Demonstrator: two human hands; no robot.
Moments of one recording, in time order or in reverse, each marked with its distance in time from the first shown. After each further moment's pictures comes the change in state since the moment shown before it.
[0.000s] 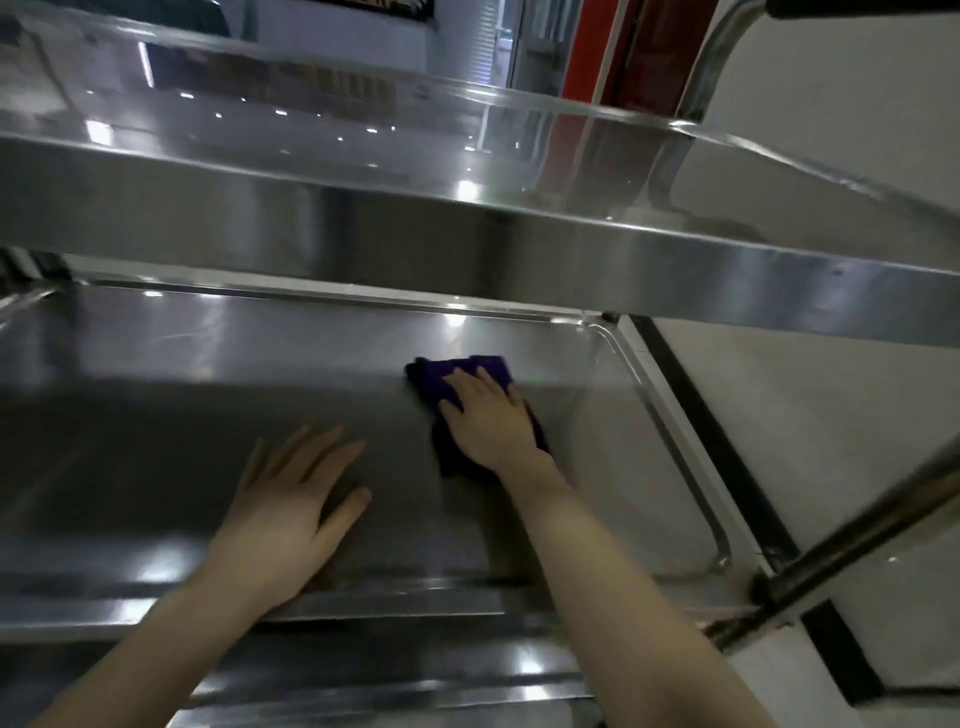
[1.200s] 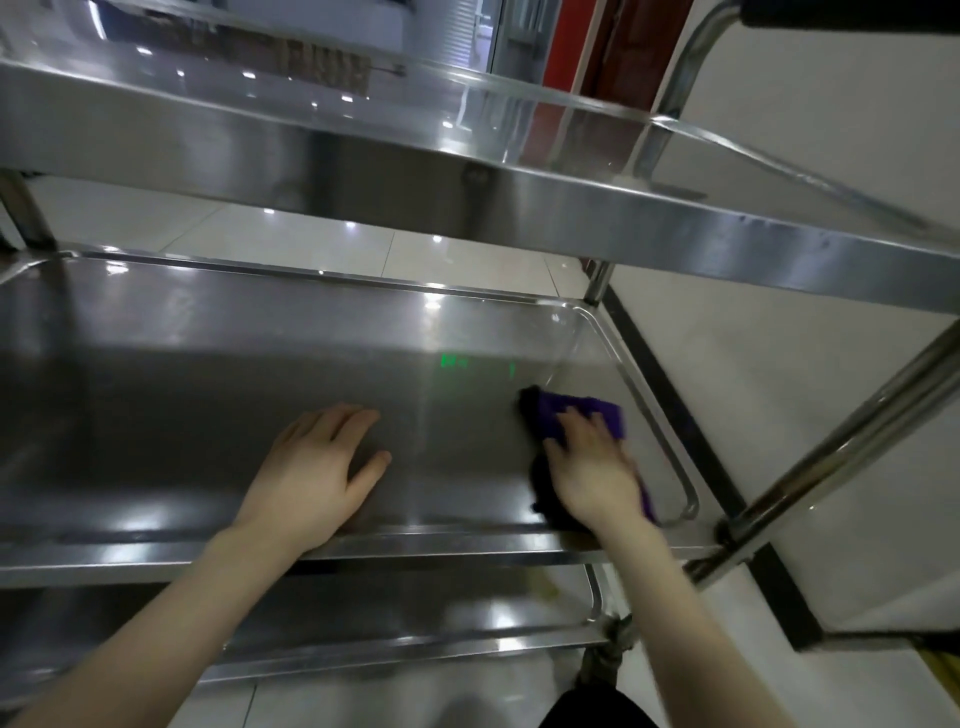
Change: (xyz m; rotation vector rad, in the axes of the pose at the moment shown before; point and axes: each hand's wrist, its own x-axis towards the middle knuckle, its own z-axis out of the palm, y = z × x) left_hand -0.004 0.014 -0.004 -0.018 0.072 0.030; right_hand -0.139 0.036 -0.036 -0.116 0.082 0.403
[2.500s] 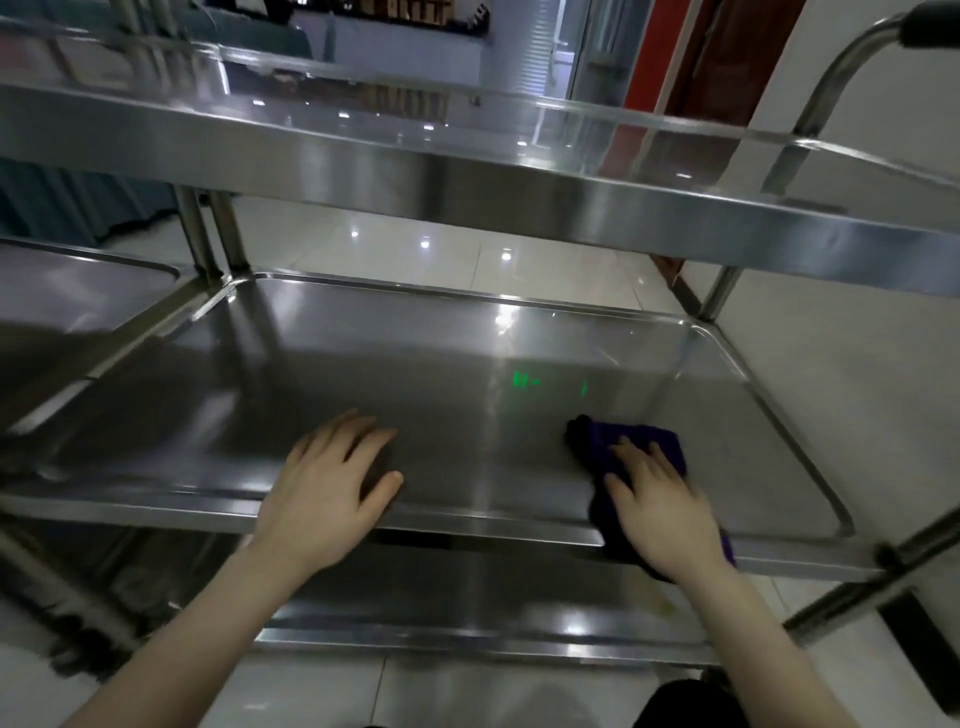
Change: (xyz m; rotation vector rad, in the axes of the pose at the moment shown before) left_hand -0.077 -0.120 -0.045 0.114 0.043 -0.053; right_hand -0.059 -0.088 0.009 -0.004 -0.007 -0.118
